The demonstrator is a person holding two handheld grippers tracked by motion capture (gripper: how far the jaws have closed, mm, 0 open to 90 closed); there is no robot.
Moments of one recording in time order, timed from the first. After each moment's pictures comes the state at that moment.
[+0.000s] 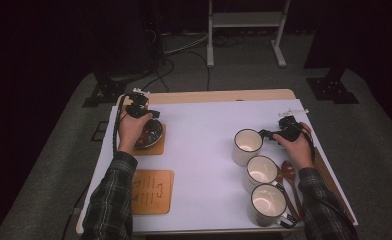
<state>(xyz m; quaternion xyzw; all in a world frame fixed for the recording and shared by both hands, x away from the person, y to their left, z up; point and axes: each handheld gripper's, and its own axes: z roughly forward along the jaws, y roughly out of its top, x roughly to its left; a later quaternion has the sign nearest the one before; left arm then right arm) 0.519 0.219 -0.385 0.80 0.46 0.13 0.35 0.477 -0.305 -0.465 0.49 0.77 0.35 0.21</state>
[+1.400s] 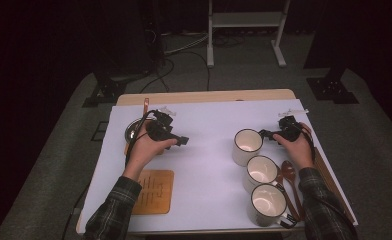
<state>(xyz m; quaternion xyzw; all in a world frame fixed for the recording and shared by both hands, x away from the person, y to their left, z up) 0.438 0.141 -0.386 0.86 0.37 0.09 0.34 0.477 -0.305 -0.465 0.49 0.77 0.35 0.21</state>
